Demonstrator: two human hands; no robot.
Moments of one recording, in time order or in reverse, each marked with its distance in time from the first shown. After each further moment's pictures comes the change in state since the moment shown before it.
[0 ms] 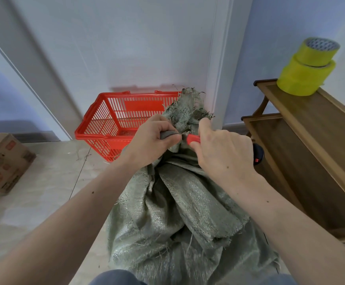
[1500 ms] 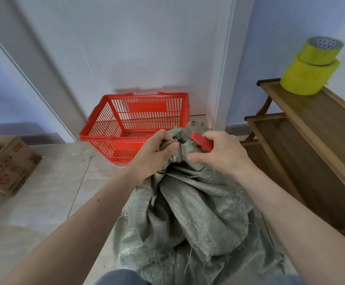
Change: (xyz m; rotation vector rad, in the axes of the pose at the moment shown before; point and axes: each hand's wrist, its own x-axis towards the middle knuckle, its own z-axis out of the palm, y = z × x) left_hand -0.022 -0.022 0.012 -0.246 -0.090 -0.101; right_hand 0.012 0.023 0.028 0.652 -0.353 0.205
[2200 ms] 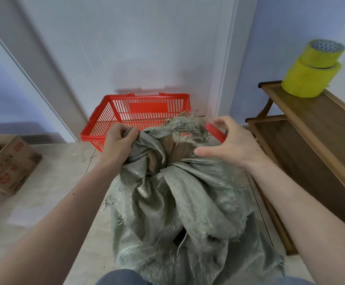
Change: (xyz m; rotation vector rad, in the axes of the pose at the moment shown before) left_hand 0.006 -0.028 -0.052 -0.074 0.524 -0.263; right_hand 0.004 0.002 -0.022 0.089 -0.006 0.063
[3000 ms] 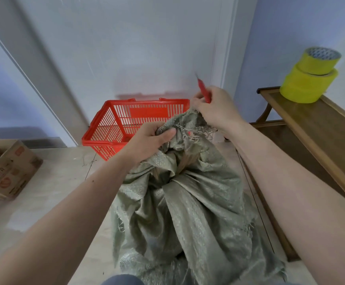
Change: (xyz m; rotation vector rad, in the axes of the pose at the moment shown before) left_hand -0.011 0.057 0.025 0.101 -0.531 0.182; right_hand 0.068 -0.052 -0.011 0.206 0.207 -0.092
